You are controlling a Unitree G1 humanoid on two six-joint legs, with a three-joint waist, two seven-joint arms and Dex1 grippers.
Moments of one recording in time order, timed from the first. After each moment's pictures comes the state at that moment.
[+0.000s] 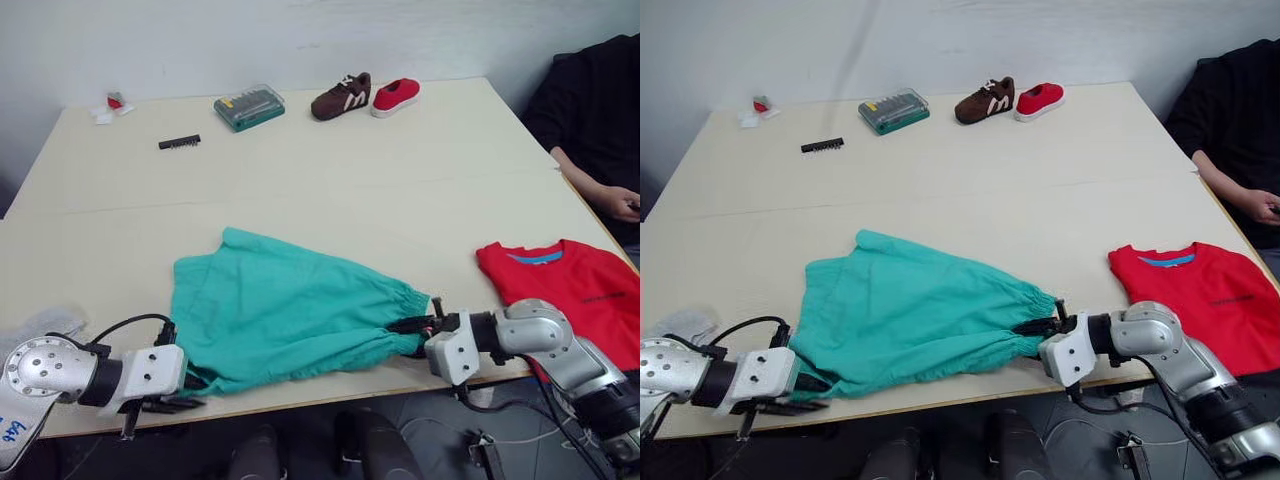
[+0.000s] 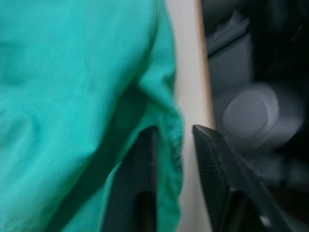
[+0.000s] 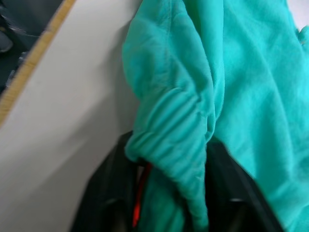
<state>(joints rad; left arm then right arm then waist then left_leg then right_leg) 0.32 1.10 0.27 -0.44 -0.44 0.35 -1.26 -0.22 -0.91 0.26 -0.01 0.06 -0.60 1.07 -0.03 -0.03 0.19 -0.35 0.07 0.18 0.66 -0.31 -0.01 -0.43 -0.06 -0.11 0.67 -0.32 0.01</state>
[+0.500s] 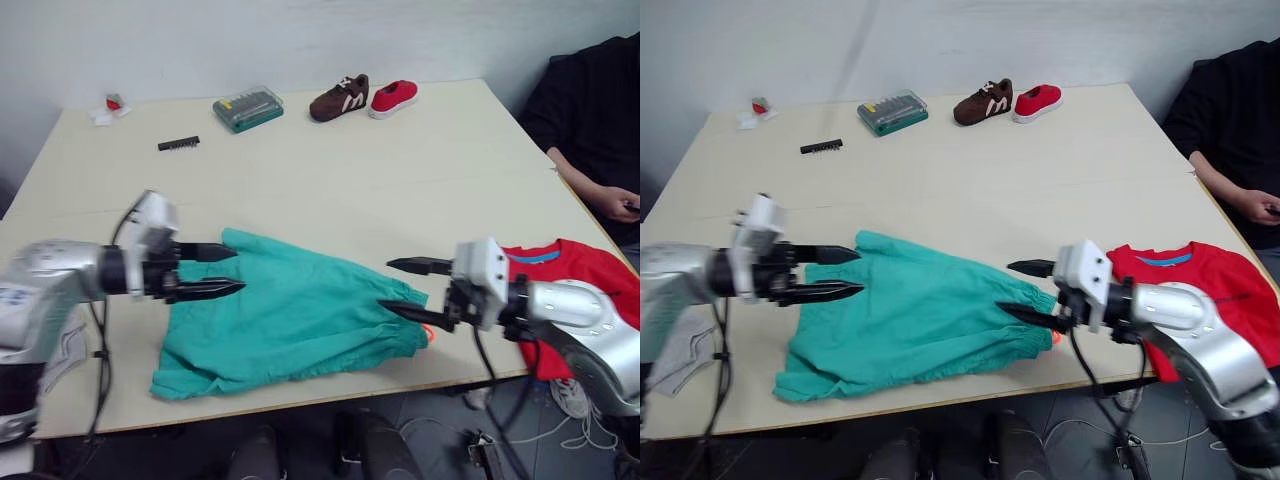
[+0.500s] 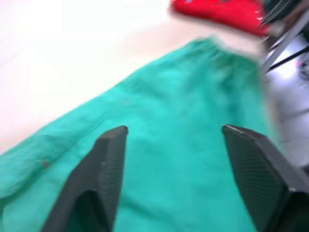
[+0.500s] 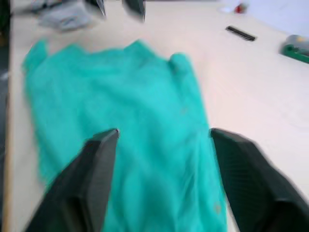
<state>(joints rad) -0.41 0.88 0.00 -0.10 -0.52 0.61 -1.06 -0.31 -0.78 0.14 -0.42 0.61 0.40 0.76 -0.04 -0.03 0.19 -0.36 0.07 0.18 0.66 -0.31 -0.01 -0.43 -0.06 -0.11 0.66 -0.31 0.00</state>
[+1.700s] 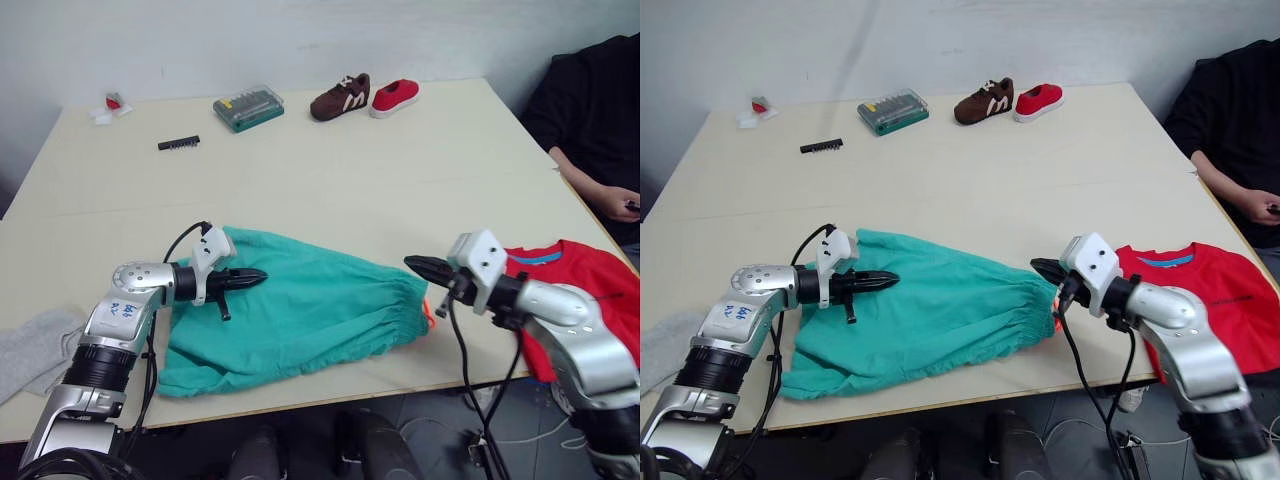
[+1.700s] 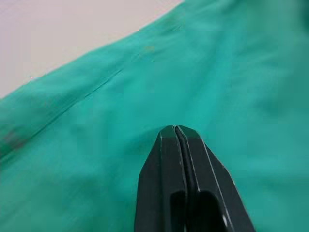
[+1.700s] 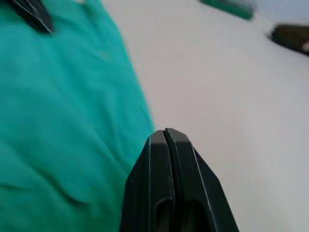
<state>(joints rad) -0.46 0.68 -0.07 0.14 -0.35 0.35 -1.07 -0.15 -0.75 -0.07 -0.45 0.42 0.40 0.78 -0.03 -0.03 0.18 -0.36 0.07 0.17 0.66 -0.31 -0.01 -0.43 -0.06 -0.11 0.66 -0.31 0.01</state>
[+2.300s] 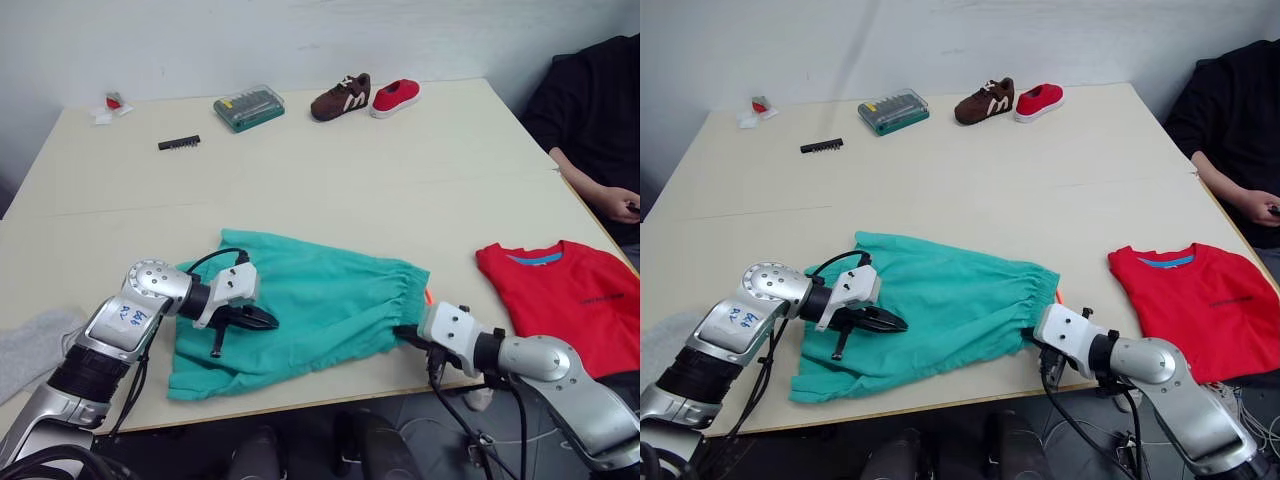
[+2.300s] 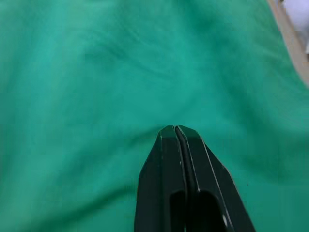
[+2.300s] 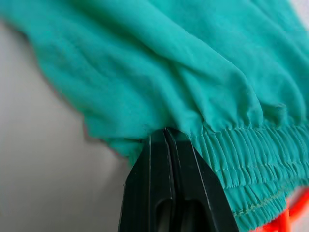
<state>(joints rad) -0.45 0.78 -0.25 0.02 -0.21 0.32 -1.23 -0.03 -0.79 0.15 -0.42 0.10 0.35 0.68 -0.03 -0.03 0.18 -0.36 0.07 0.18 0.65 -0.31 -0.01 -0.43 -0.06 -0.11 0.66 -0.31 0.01</state>
